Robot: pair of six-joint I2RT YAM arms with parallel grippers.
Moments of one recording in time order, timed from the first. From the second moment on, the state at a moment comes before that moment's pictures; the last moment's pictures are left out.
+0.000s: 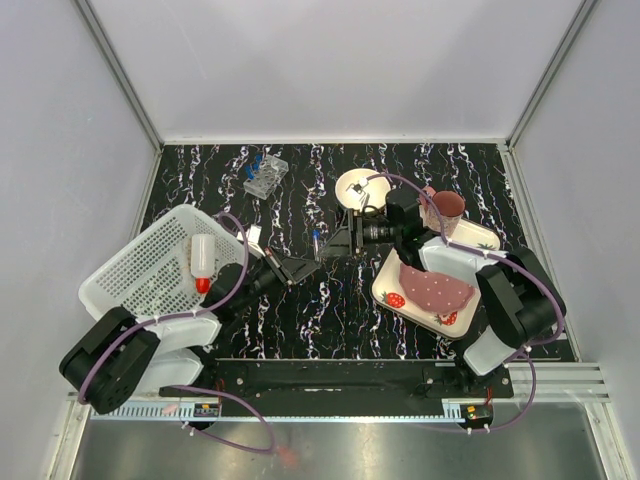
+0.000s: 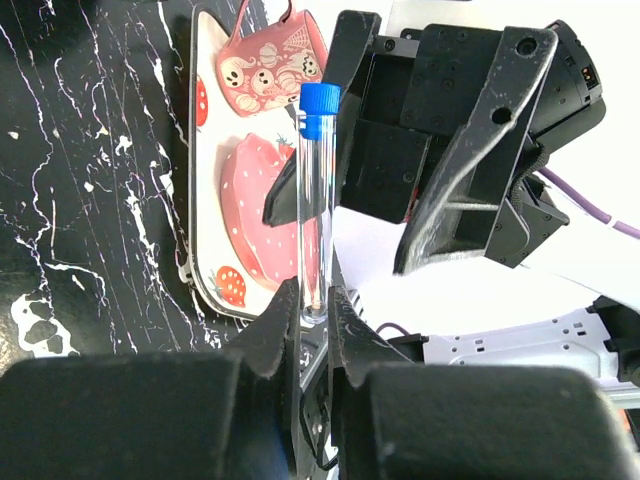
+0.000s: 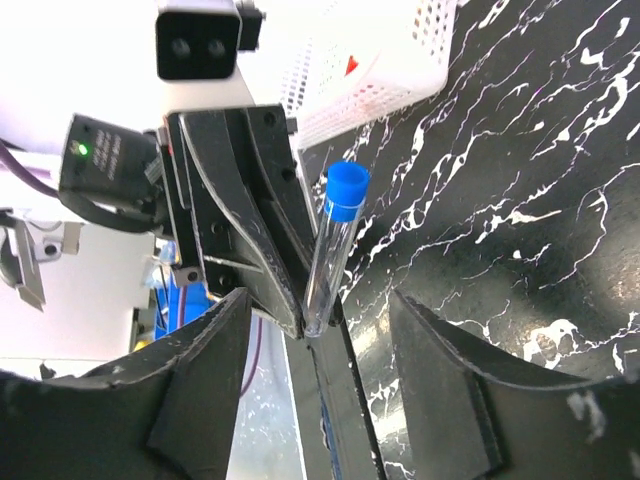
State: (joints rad) left arm -0.64 1.19 0.20 0.97 0.25 -1.17; right arm 0.53 1.62 0.85 0.46 -0.96 0.75
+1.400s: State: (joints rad) left arm -0.73 1.20 0.23 0.97 0.15 -1.21; right arm 0.51 1.65 0.86 0.53 -1.02 0.87
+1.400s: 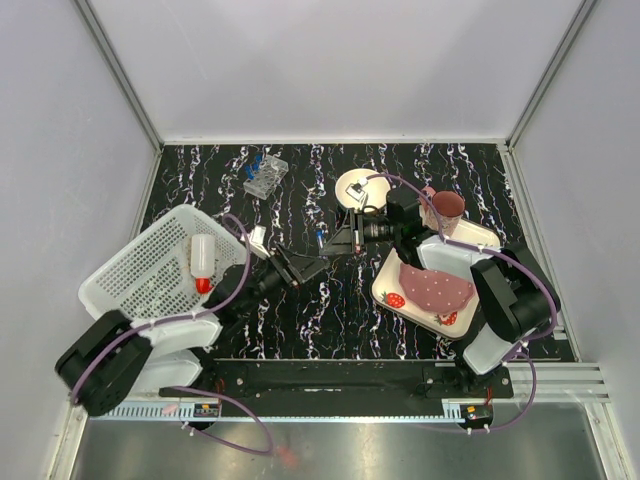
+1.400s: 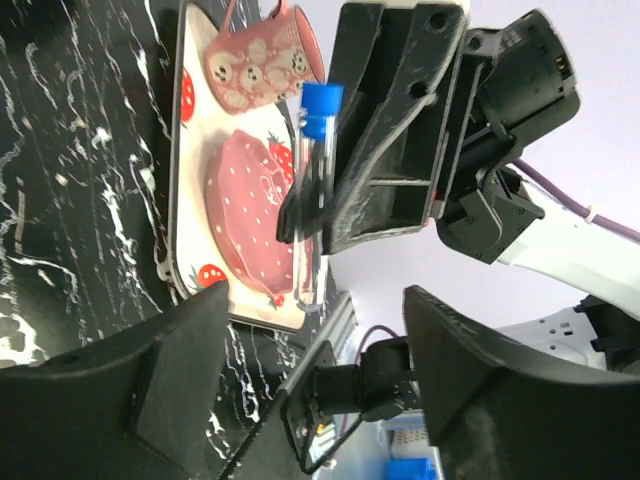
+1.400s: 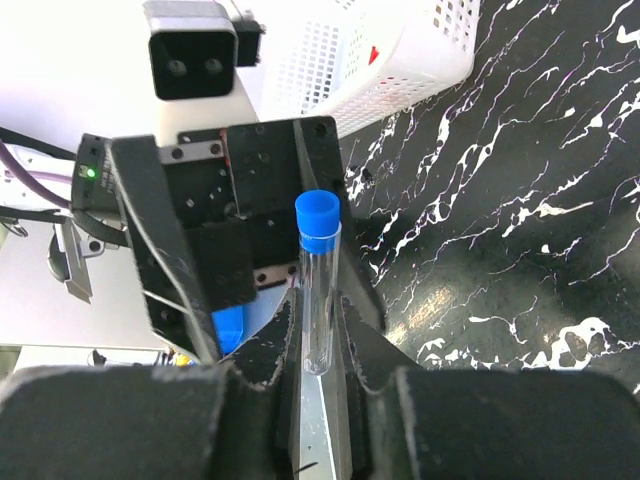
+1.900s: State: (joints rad) left arm -0.39 0.87 0.55 0.13 0.35 -0.91; right arm 0.57 1.64 0.92 0.35 -1.05 0.62
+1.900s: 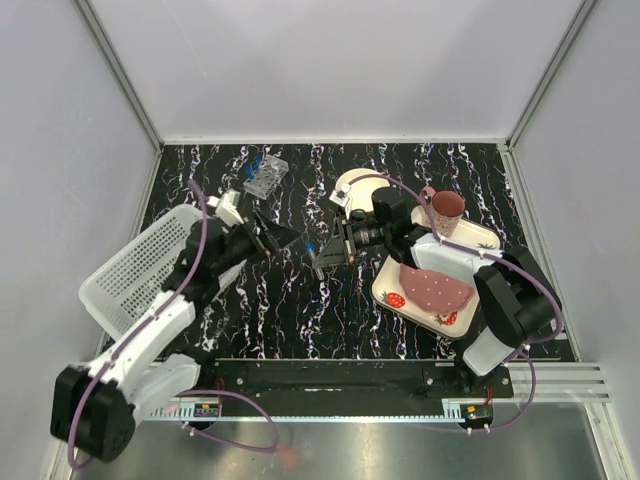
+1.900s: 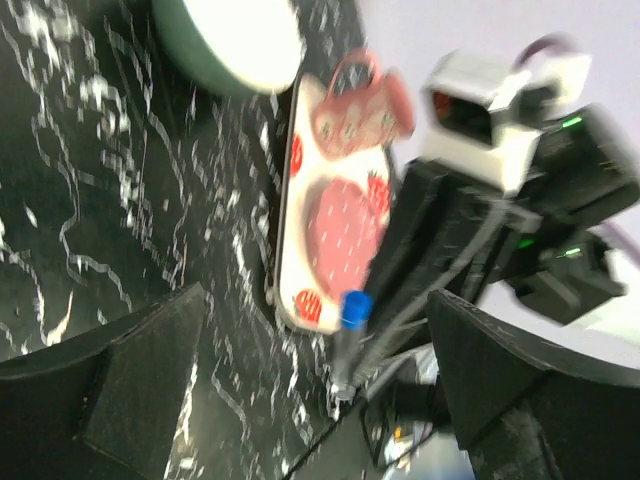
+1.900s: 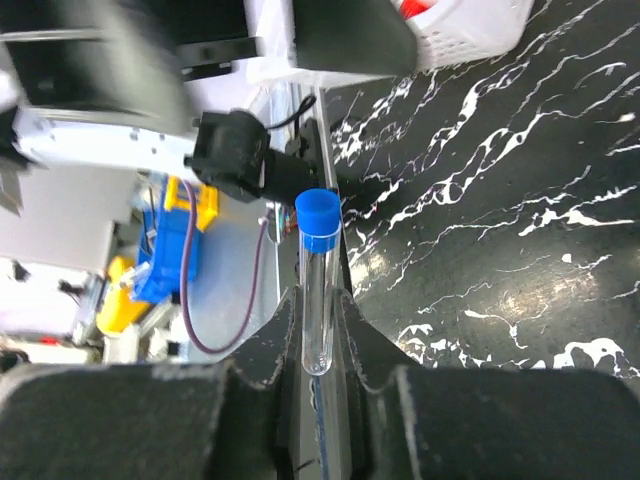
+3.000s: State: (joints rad) left arm -0.43 1.17 0.71 -0.04 0.75 -0.80; right arm 0.64 1.61 0.99 0.11 -1.06 0.34
